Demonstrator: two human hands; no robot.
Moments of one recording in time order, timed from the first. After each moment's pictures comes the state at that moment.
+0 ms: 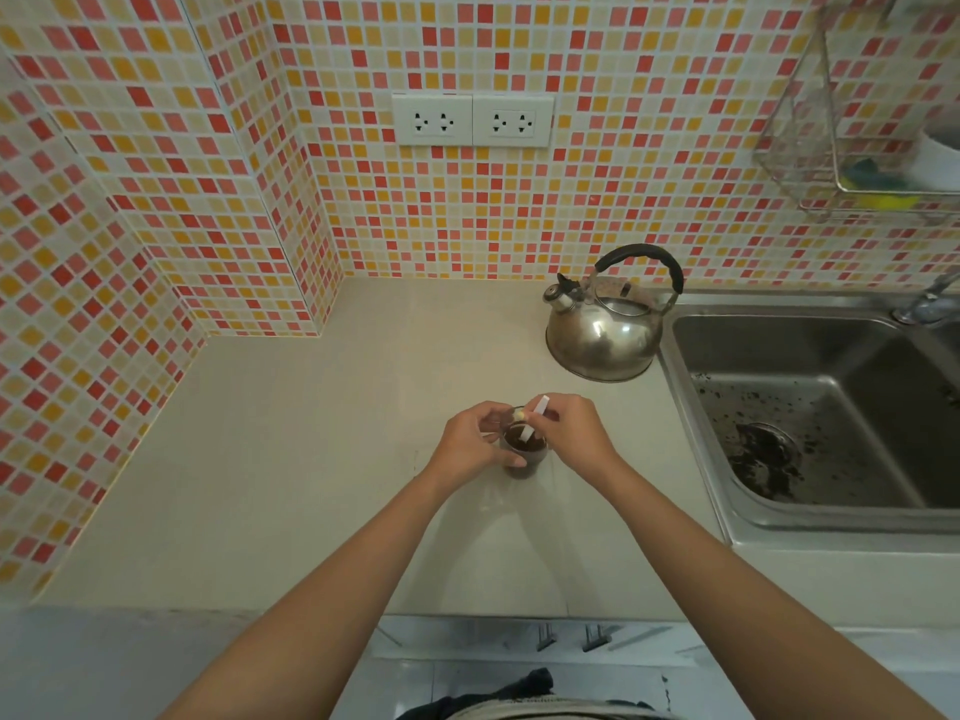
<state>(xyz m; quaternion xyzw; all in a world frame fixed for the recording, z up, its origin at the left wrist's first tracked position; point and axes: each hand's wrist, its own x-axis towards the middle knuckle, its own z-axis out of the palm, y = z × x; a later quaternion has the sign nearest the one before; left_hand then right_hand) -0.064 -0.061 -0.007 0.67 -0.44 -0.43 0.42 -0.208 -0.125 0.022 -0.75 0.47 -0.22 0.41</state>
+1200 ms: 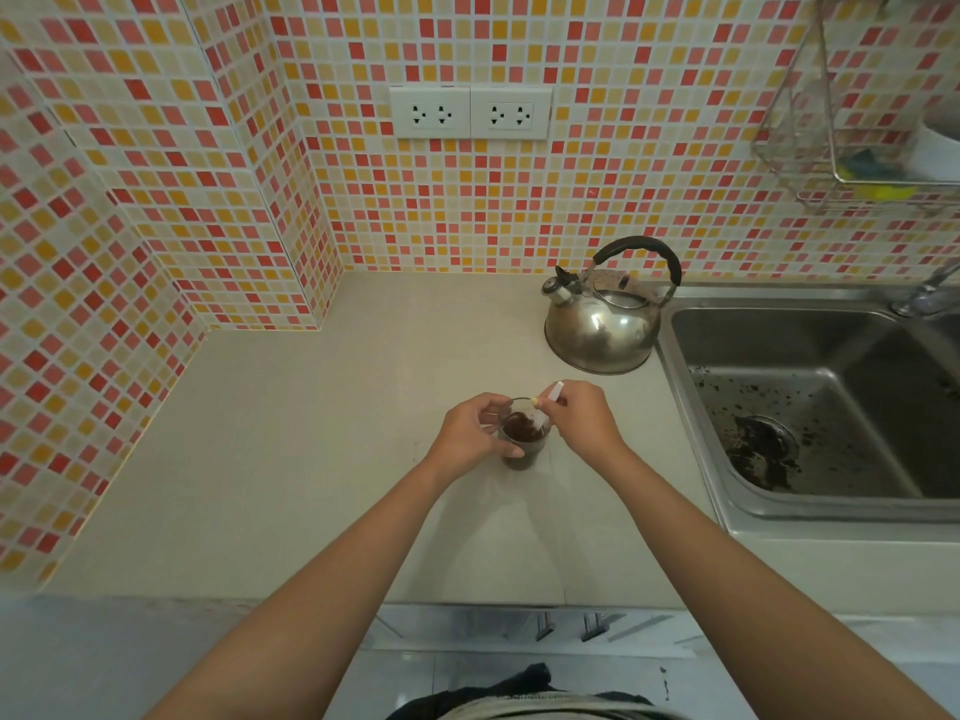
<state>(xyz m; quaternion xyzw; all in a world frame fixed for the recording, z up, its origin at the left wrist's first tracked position) -0.064 -0.062 -0.008 0.68 -0.44 -0.42 0.40 -0.214 -0.136 0.018 -0.74 0.52 -0.22 0.37</state>
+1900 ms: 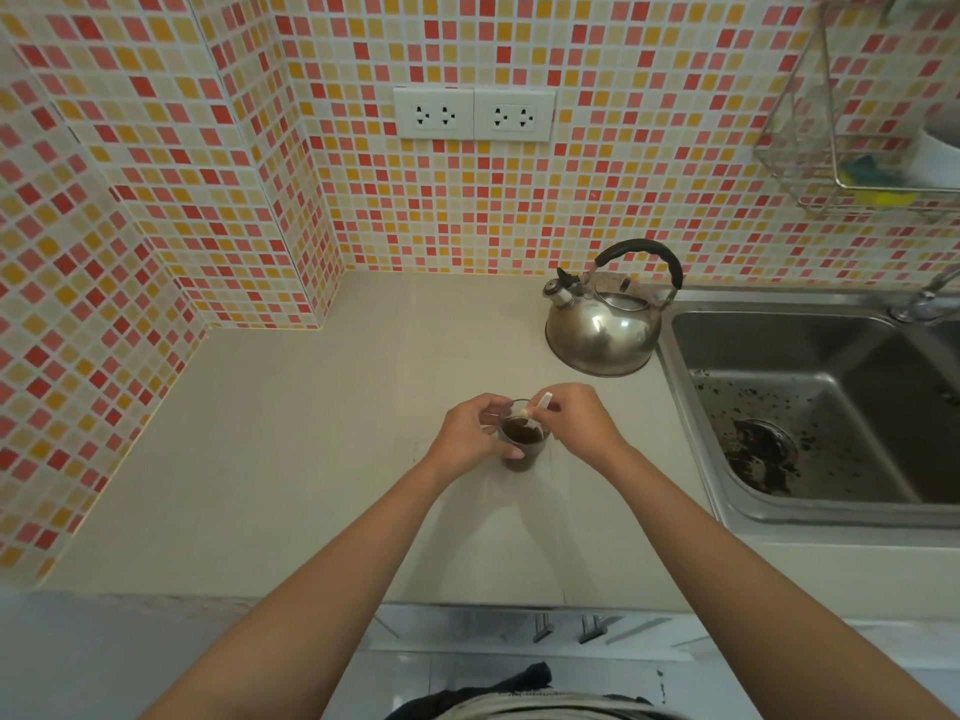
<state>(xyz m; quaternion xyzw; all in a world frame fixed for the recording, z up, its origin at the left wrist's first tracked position) -0.062 -0.063 -0.010 0.67 -0.45 -0.42 0.41 -0.214 -0.131 0.030 -0.78 0.47 -0.18 0.37</state>
